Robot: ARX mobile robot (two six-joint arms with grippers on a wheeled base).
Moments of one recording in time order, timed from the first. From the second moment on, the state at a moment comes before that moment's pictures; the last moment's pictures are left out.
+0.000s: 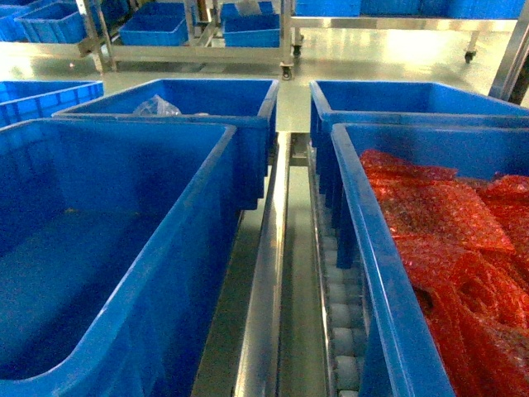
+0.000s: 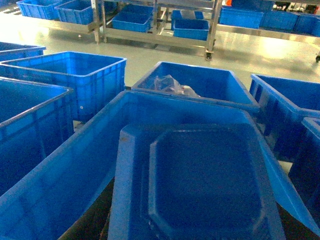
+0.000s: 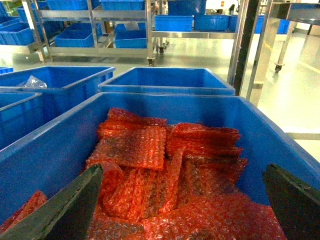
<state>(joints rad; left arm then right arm) -0.34 0.25 0.30 -0.13 -0.43 -0.10 0.00 0.00 0.01 -0.01 0.00 0.00</state>
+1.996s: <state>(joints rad) -0.39 0.80 0.37 0.22 -0.34 -0.19 0.00 0.00 0.01 0.00 0.00 0.00</state>
